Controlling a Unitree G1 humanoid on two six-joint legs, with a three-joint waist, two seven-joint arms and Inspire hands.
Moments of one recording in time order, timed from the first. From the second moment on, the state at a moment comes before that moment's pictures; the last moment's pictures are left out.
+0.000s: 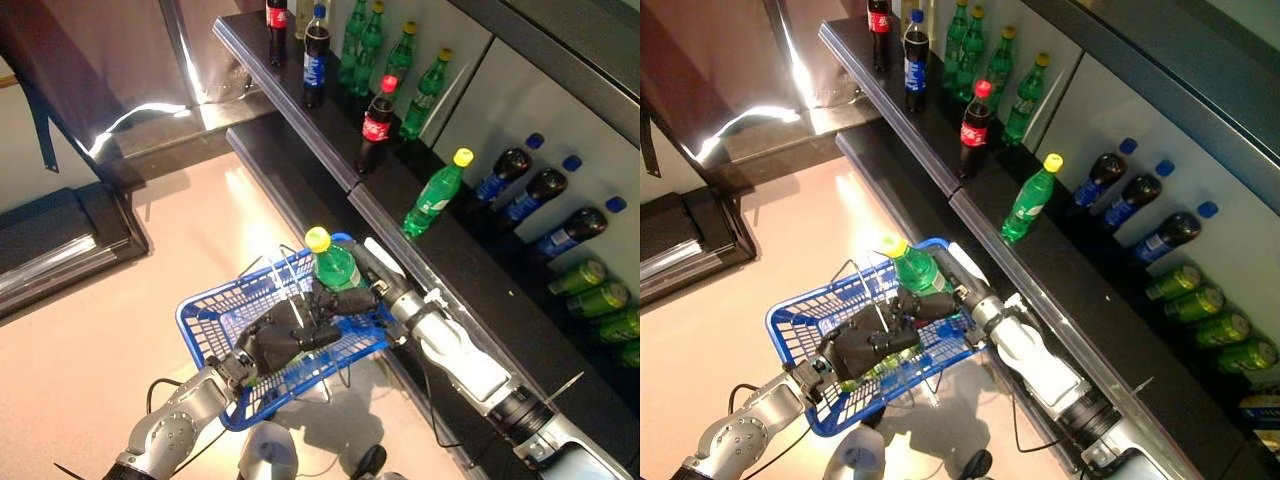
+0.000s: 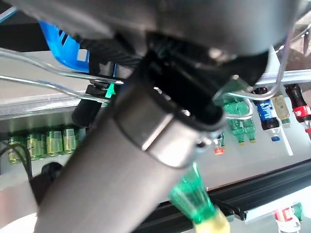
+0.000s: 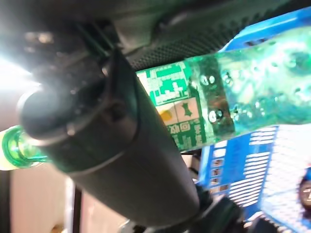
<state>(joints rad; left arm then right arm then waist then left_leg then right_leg) 0.07 0.57 -0.26 -0.11 -1.16 0.26 -0.34 -0.37 -0.48 0.59 0.15 0.19 -0.11 -0.03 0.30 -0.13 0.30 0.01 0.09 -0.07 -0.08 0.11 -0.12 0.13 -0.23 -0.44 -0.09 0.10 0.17</state>
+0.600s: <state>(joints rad) 0.07 0.56 -0.26 -0.16 -1.16 0.30 -0.39 -0.29 -0.43 0.63 0.27 0.10 -0.03 -0.02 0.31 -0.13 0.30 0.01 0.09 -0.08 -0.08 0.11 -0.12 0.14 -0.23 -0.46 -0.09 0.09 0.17</state>
